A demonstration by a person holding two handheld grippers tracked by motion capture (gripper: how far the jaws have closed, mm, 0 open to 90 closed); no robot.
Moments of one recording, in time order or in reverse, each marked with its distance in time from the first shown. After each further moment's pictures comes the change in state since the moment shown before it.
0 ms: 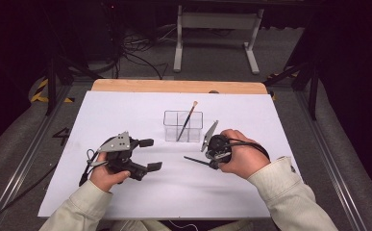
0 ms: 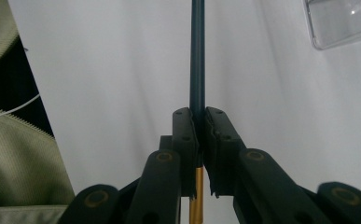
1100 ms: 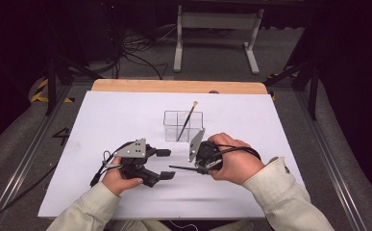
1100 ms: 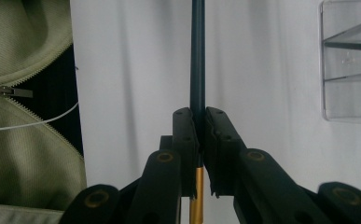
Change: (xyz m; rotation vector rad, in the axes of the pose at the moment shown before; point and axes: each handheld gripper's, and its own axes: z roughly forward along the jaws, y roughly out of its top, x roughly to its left) left arm -0.012 -0.003 0.031 0.047 -0.160 0.050; right arm 0.031 0.028 -0.012 -0.056 0.003 -0.198
